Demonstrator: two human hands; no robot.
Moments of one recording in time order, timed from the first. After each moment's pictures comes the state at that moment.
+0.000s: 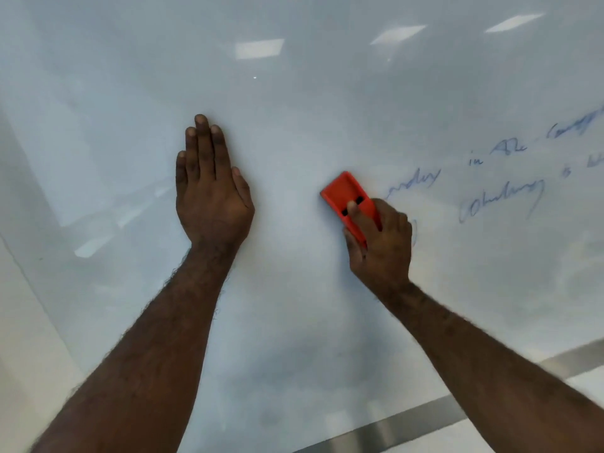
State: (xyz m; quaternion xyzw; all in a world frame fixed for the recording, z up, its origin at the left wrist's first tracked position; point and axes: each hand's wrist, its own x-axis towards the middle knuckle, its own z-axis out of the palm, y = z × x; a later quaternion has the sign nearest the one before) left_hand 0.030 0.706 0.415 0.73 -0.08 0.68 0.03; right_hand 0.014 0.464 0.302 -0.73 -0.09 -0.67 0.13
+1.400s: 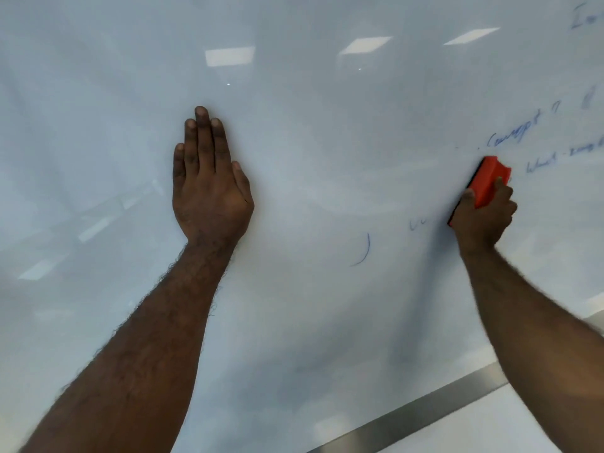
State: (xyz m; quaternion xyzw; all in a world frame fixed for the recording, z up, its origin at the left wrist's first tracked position) left_hand 0.037 0.623 0.427 0.73 -0.11 0.67 0.03; right_hand 0.022 0.229 0.318 -0.61 0.27 -0.61 0.43
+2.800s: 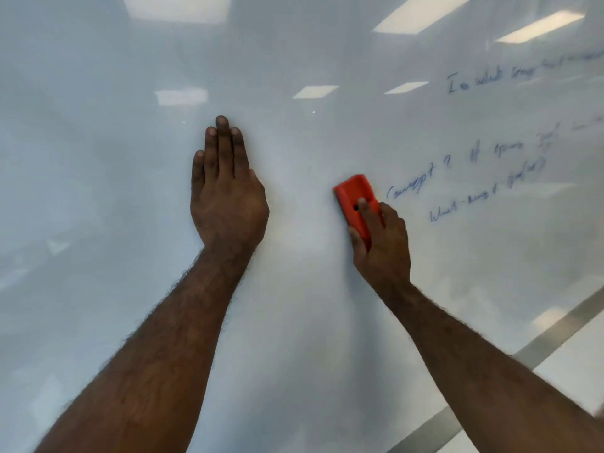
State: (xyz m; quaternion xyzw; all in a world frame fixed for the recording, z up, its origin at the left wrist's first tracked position) left_hand 0.047 0.414 0.464 0.75 -0.15 0.64 0.08; right_hand 0.023 0.187 0.340 -0.73 0.03 -0.66 0.15
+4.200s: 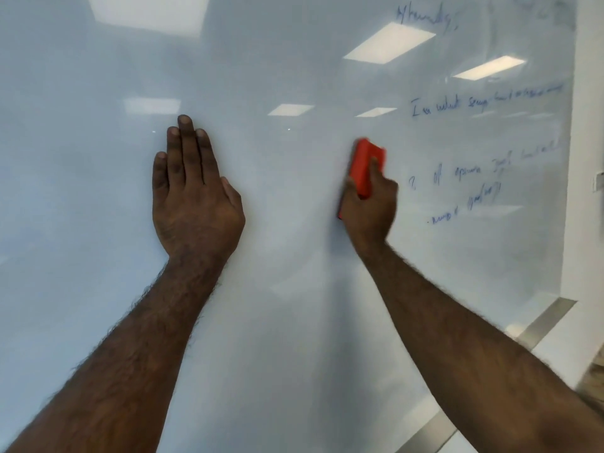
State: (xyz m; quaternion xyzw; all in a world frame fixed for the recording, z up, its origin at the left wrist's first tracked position) left_hand 0.053 0.384 0.470 0.73 -0.14 0.66 0.09; right_hand 0.035 0.149 0.436 -0.62 0.13 -0.68 0.37
